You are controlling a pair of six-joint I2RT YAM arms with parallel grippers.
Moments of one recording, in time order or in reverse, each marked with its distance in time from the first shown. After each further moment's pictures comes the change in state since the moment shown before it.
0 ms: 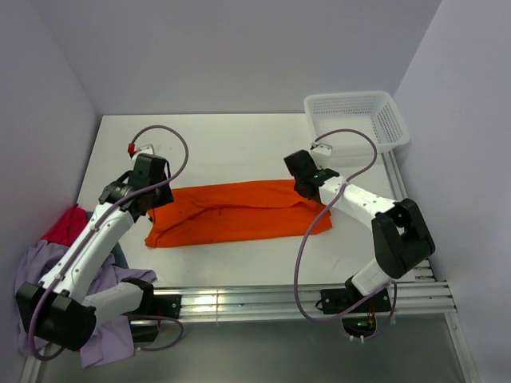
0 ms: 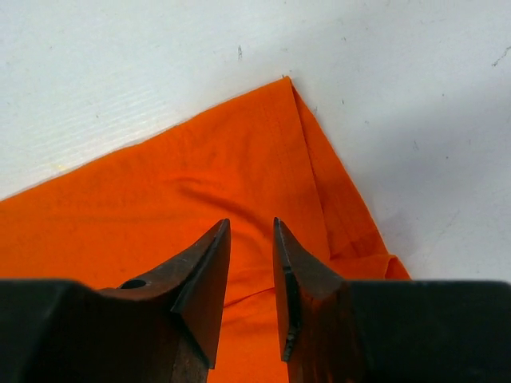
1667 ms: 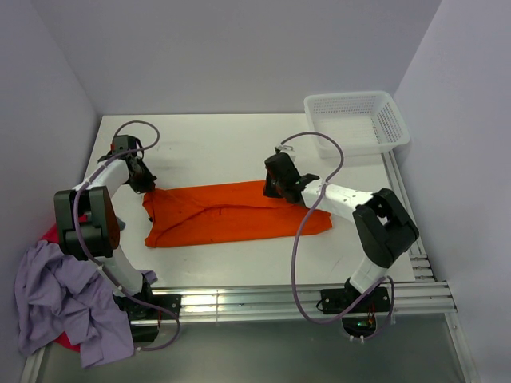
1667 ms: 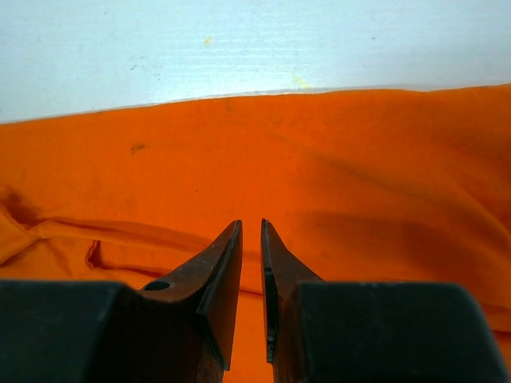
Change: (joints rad) left arm 0.447 0.652 0.152 0.303 0.370 0.016; right arm 0.120 0.115 0.018 0.280 -0.377 -0.068
